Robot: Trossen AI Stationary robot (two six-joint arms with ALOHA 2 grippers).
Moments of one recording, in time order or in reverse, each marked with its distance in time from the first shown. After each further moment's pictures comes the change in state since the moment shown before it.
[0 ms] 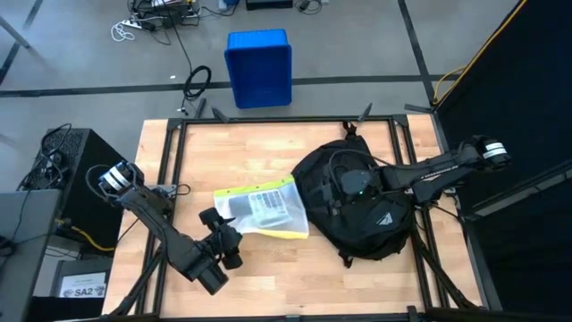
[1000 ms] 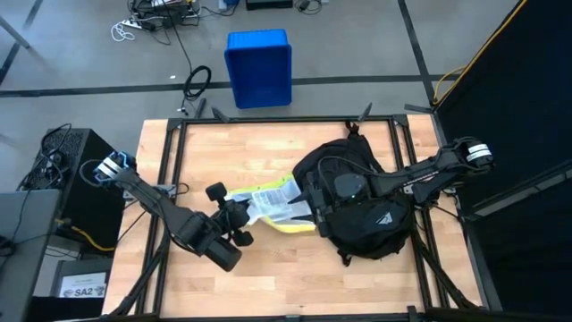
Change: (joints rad) left arm 0.182 -0.117 0.152 0.031 -0.162 0.404; right arm 0.006 0.162 0.000 0.452 -0.103 -0.027
